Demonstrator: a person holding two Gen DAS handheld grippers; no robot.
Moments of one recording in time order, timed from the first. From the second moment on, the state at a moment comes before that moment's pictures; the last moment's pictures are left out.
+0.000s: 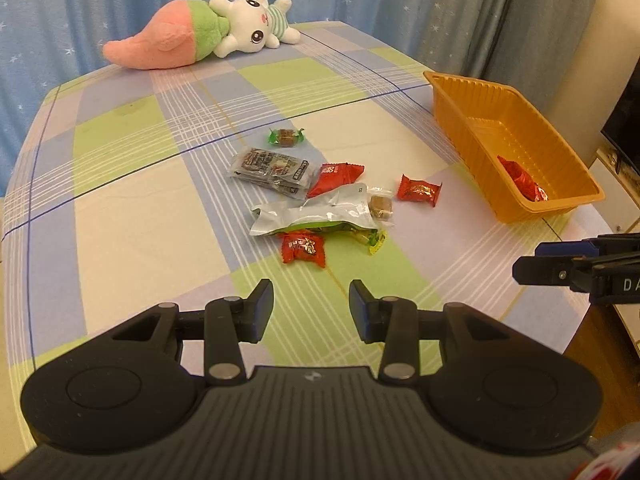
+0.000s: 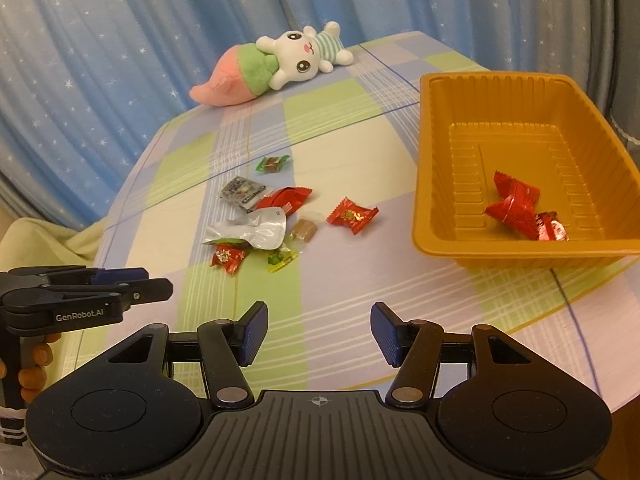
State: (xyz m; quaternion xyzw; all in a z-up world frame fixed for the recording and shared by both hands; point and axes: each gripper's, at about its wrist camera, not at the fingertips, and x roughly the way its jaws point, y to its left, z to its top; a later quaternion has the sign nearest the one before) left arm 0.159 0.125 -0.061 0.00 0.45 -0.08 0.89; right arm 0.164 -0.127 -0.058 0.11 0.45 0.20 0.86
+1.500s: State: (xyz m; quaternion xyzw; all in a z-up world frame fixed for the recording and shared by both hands) left arm 0.213 0.134 -0.113 -0.01 0.46 -0.06 0.89; right arm 0.219 -0.076 -0.081 0.09 0.45 0.22 0.86
